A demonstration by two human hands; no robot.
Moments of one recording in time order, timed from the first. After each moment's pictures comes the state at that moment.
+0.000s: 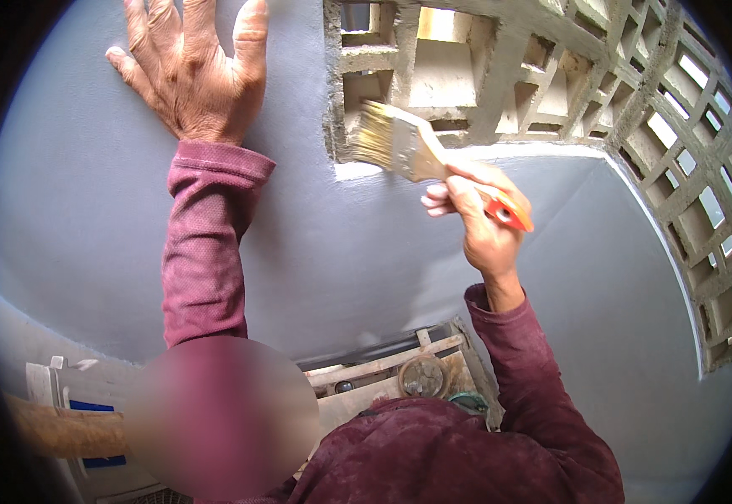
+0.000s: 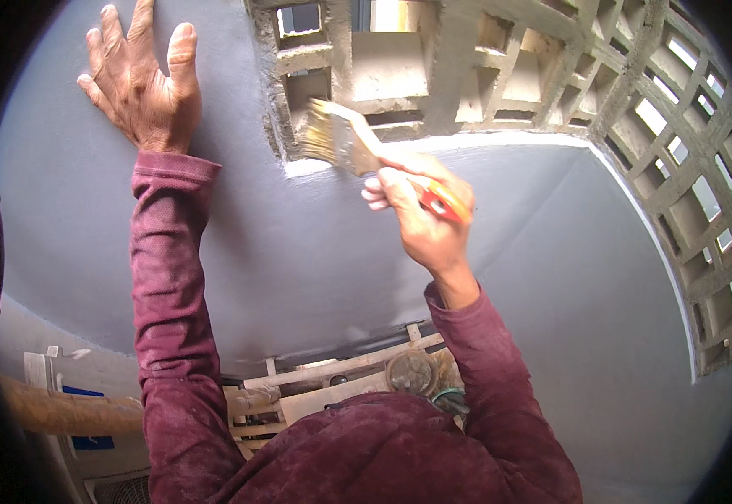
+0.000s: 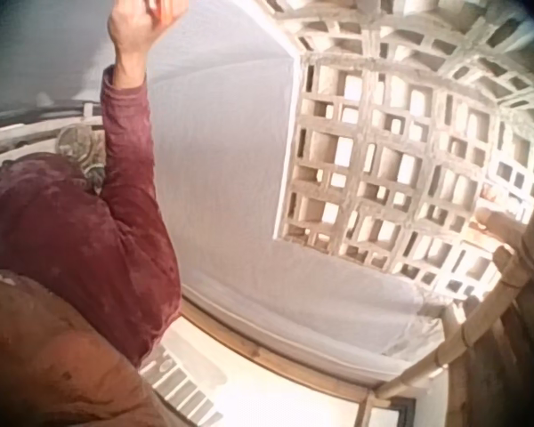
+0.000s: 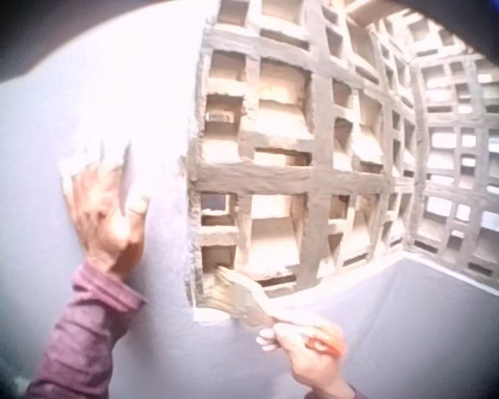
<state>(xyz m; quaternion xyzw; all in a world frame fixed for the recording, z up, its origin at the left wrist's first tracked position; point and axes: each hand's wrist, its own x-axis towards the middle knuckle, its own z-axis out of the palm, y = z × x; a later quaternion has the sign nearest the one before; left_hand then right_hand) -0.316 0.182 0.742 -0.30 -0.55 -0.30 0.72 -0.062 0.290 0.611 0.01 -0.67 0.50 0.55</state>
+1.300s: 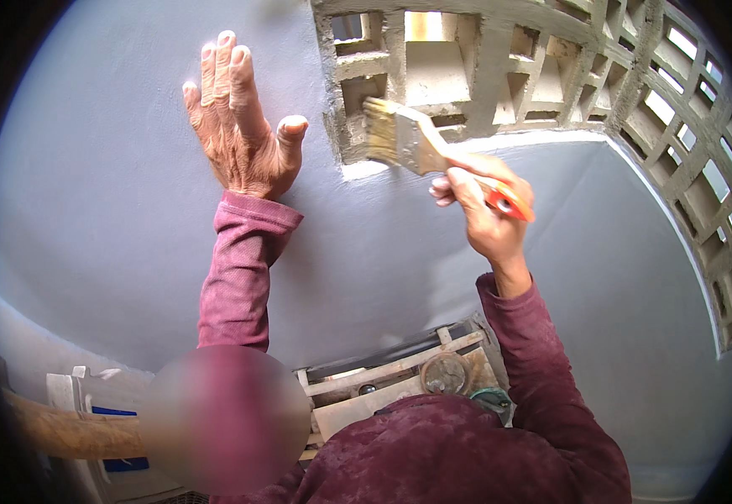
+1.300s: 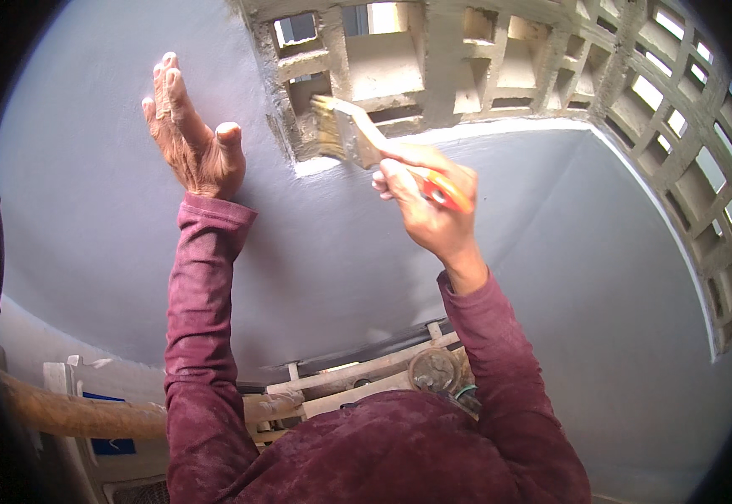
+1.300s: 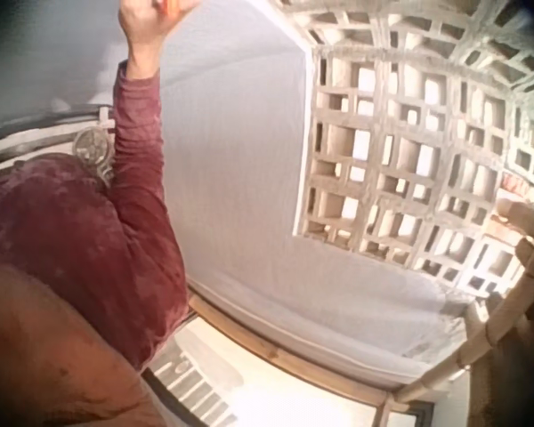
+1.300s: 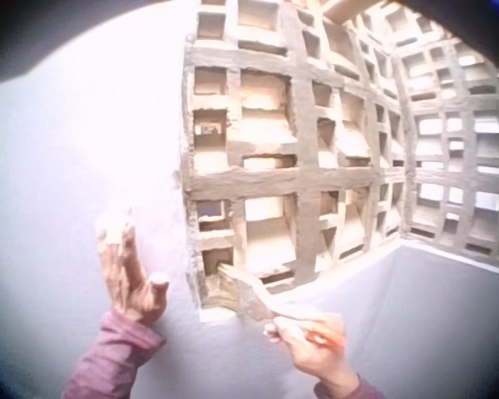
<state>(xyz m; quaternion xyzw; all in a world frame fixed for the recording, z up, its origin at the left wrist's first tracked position) -0.301 0.184 0.679 -0.49 -0.50 -0.38 0.61 -0.061 0.293 0.612 0.02 -0.71 0.40 0.58</state>
